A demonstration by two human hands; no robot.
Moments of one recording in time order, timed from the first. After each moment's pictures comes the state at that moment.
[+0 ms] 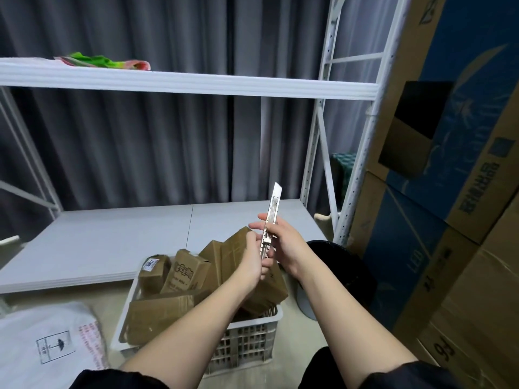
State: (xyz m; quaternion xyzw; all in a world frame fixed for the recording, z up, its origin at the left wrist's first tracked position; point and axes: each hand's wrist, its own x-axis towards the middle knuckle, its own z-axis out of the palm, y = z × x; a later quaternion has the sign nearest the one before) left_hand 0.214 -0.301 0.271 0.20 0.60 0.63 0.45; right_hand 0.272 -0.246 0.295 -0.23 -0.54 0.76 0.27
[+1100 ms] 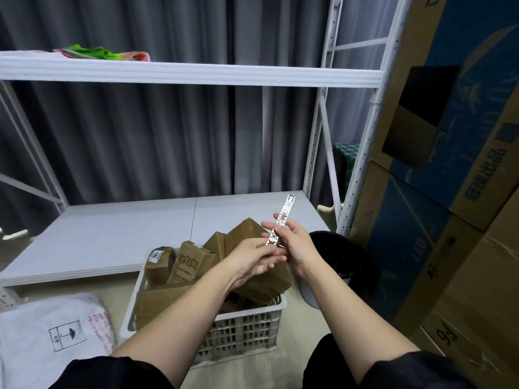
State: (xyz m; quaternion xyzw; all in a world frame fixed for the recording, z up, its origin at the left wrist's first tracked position) left_hand 0.198 -0.323 0.258 0.28 0.54 0.59 0.53; right_hand 0.284 -0.244 0.269 -0.24 -0.48 0.78 0.33
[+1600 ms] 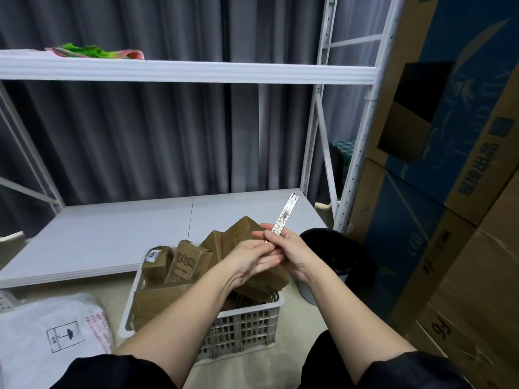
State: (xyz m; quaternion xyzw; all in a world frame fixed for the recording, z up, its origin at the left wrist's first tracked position) left_hand 0.203 -0.322 0.253 0.23 0.51 0.62 0.55; right_hand 0.292 -0.244 0.256 -0.21 -0.49 0.81 0.24
